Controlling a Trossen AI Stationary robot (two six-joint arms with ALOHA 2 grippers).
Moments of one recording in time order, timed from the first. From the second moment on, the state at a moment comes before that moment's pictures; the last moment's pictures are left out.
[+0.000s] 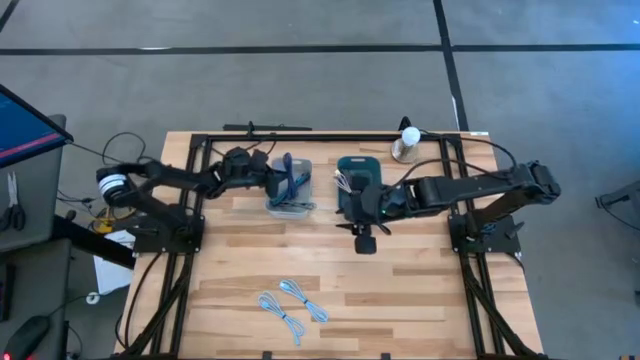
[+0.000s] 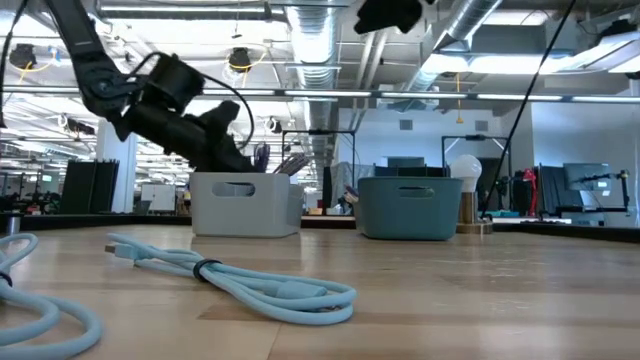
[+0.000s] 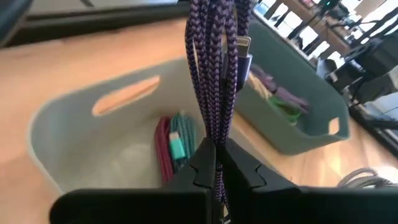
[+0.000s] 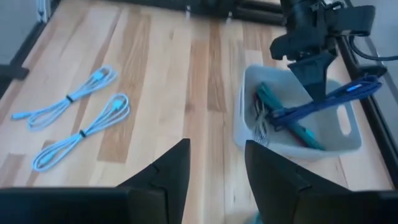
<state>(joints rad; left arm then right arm) 0.57 1.30 0.37 0.68 0.24 -0.41 0.16 1.45 1.29 -0.54 0.18 -0.04</state>
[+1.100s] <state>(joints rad) 0.50 0.81 0.37 0.72 0.84 -0.19 0.21 1.44 1.23 -0.70 0.32 0.09</state>
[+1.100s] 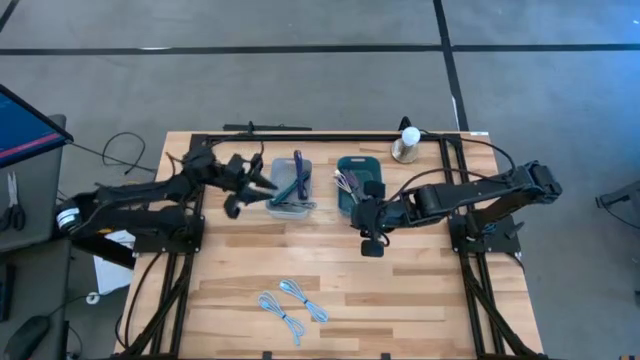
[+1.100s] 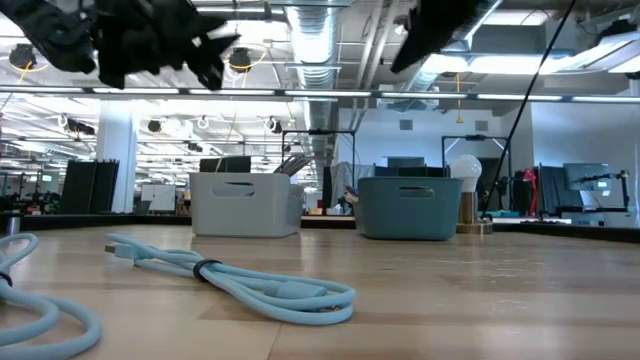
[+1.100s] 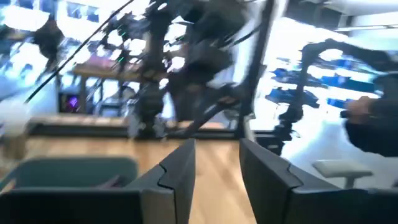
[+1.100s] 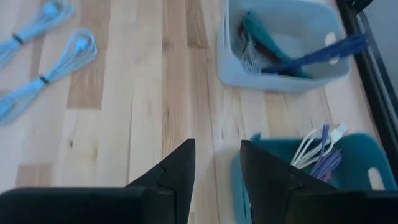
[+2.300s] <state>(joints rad) 0.36 0.47 0.07 0.72 0.78 -0.21 0.40 1.30 0.67 0.07 0.62 0.39</state>
